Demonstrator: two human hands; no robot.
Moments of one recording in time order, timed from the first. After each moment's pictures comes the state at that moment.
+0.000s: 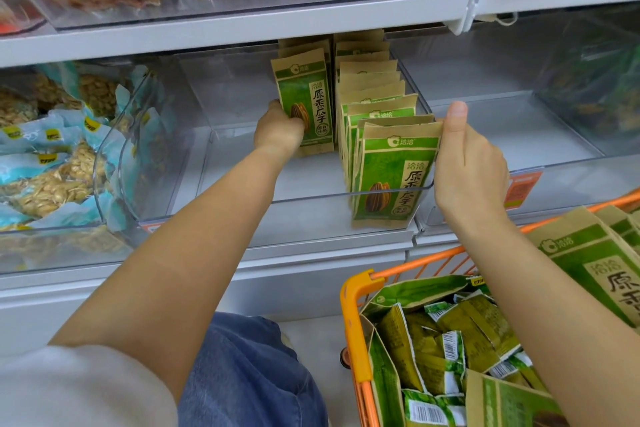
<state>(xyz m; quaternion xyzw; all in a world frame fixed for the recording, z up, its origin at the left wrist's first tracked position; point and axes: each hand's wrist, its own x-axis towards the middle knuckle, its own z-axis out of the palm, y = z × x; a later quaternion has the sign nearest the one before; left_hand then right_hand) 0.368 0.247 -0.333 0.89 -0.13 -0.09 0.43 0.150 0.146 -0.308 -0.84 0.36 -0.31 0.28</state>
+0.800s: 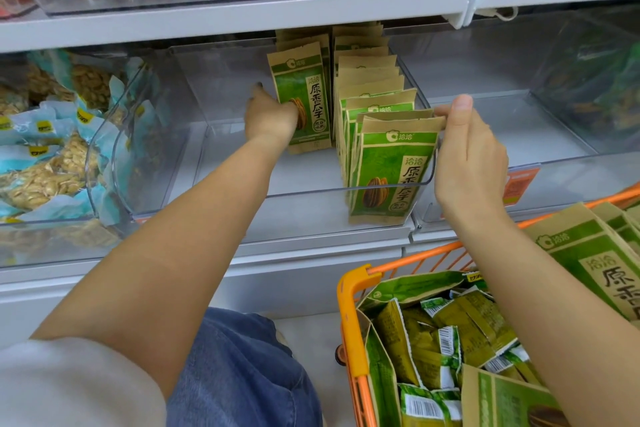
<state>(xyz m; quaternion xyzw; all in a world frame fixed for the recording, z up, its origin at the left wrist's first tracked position) 0.372 0.248 -0.327 0.87 -0.08 -0.06 0.49 0.153 0.143 -0.314 -0.81 0.34 -0.37 0.30</state>
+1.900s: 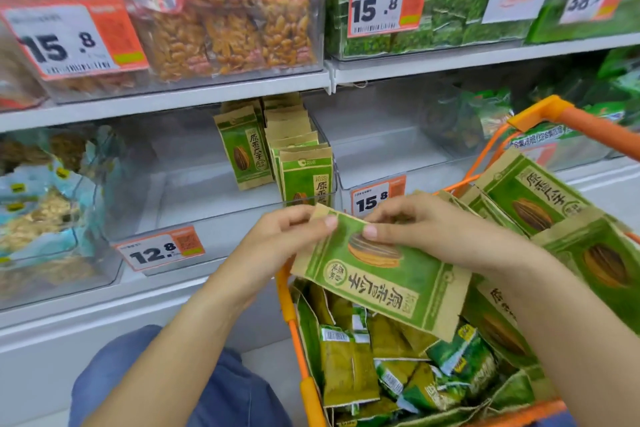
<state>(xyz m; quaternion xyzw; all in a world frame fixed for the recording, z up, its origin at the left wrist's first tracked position) 0.135 0.329 -0.261 0.67 -0.31 -0.38 0.56 0.002 0.165 -0.234 -0.86 0.14 -0.01 0.49</state>
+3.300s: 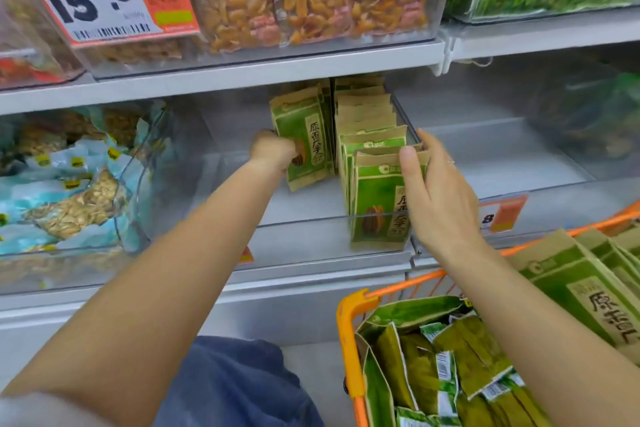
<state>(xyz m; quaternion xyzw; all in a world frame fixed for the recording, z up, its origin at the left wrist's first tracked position) 0.367 0.260 -0.310 0.81 -0.03 -0.18 0.56 0.151 0.154 -0.308 -0.87 0.28 -0.27 0.30</state>
